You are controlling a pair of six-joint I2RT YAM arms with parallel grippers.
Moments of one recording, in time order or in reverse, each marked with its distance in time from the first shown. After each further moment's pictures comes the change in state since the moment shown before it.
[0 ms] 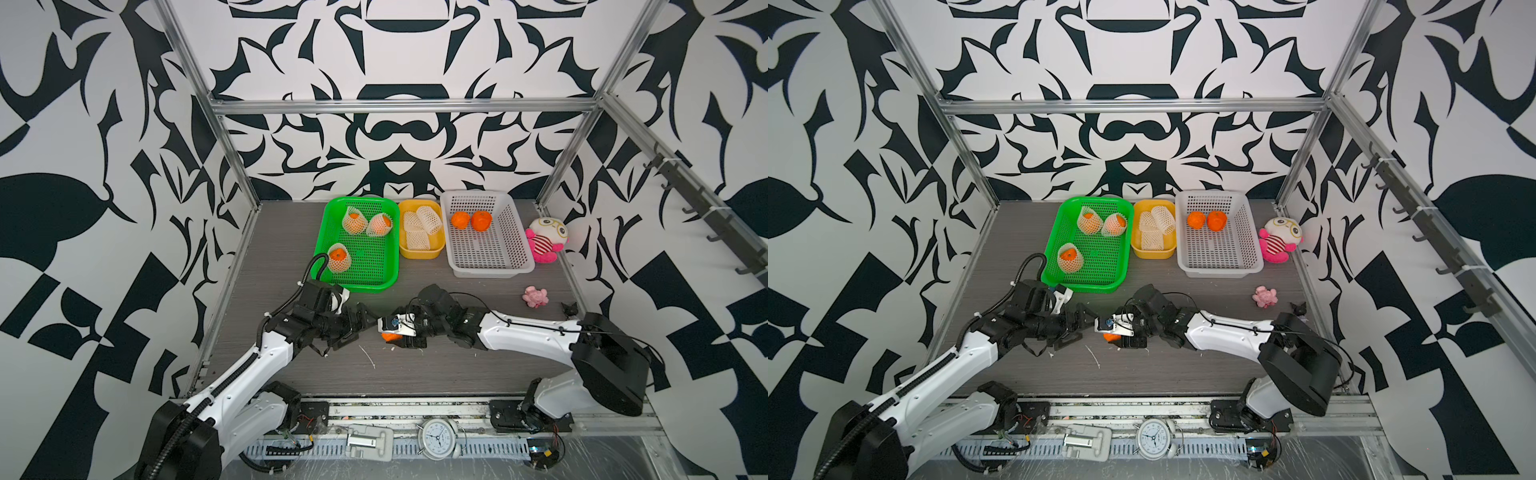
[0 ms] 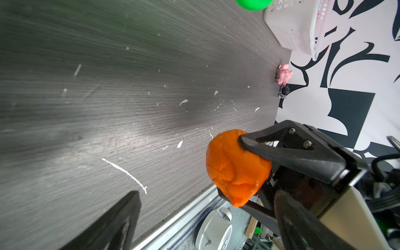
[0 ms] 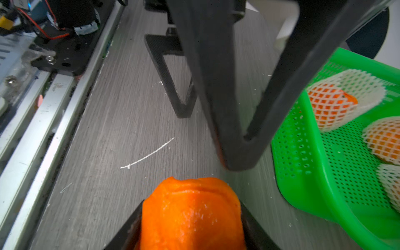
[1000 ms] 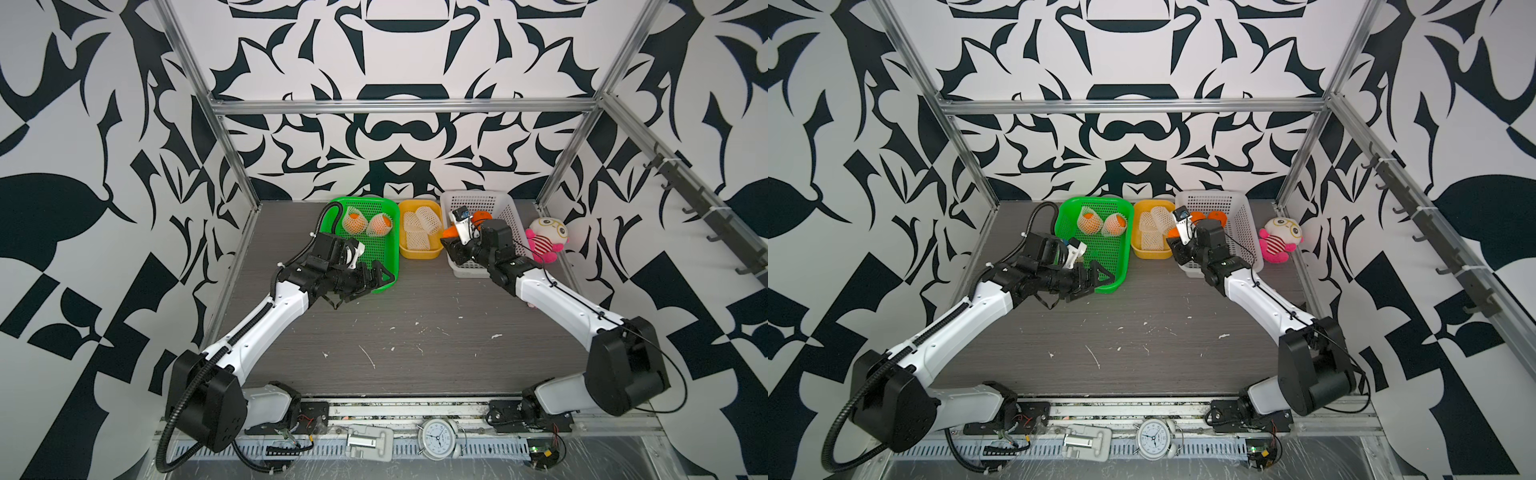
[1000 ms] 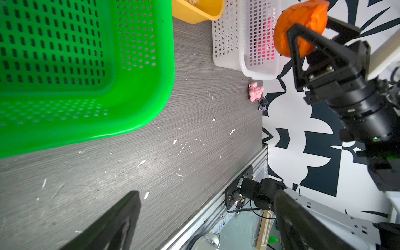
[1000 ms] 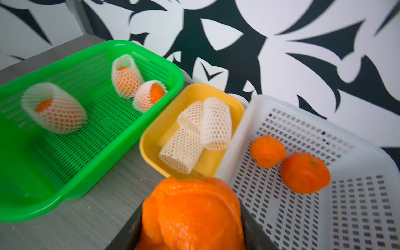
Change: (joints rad) left arm 0.000 0.322 0.463 -0.095 -0.016 0.165; right arm -0.589 0.012 0.285 -0.057 0.261 0.506
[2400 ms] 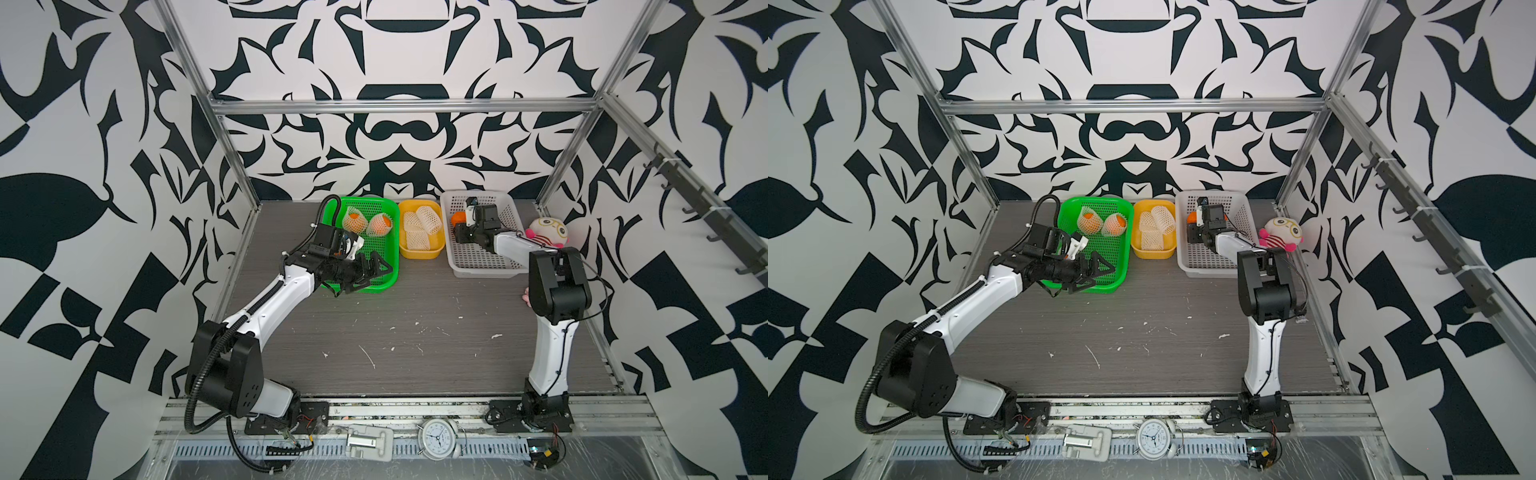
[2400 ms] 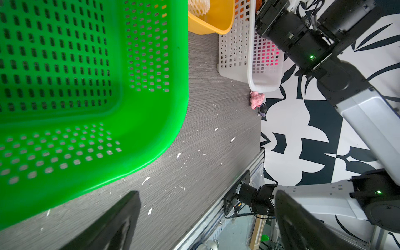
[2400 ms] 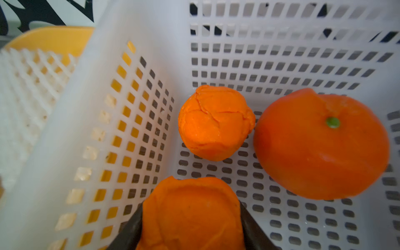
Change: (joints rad) left arm 0.079 0.139 0.053 0.030 0.089 0.039; right arm -0.180 0.633 0.426 -0.060 0.043 0.186
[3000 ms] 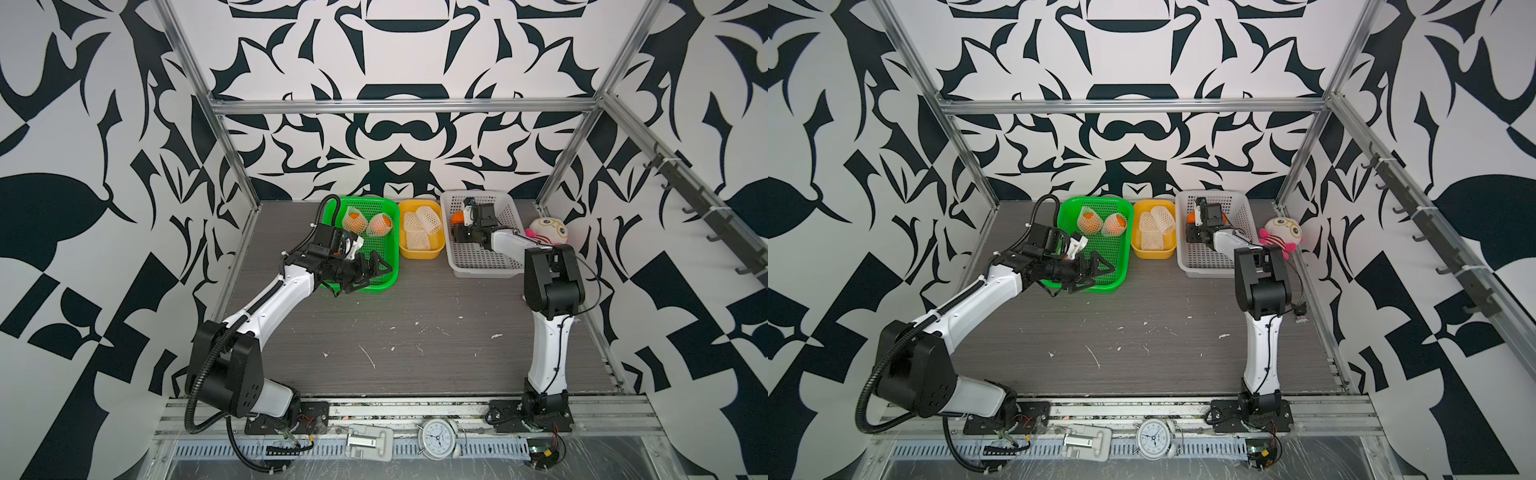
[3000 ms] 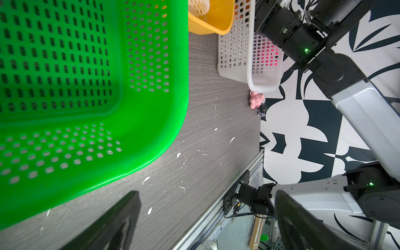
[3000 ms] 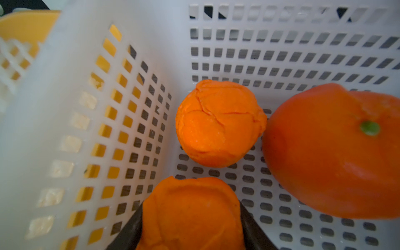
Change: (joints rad) left arm 0.003 0.000 0.000 0.000 0.004 0.000; right arm -0.004 0.050 0.066 -0.051 -0.004 0.000
